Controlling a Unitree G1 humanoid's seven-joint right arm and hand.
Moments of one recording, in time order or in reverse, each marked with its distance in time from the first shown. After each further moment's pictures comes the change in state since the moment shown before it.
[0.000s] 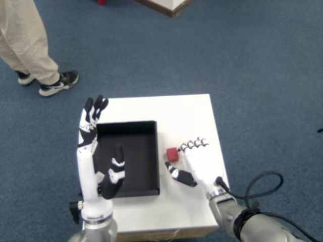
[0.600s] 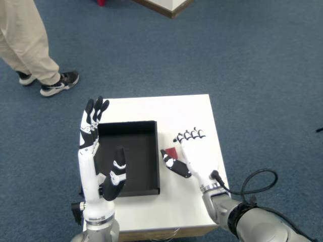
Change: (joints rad) arm -0.035 0.003 -0.134 -0.055 -0.064 0.034 -0.055
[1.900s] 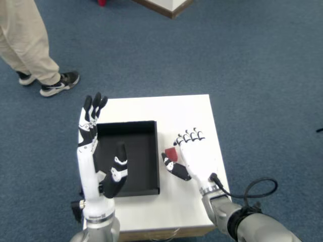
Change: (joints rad) arm 0.053 0.001 -0.217 0.003 -0.269 0.058 0.027
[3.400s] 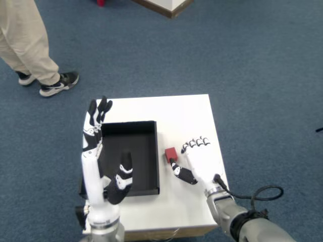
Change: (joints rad) arm 0.053 0.012 -0.195 0.079 -0.200 0.001 0.143
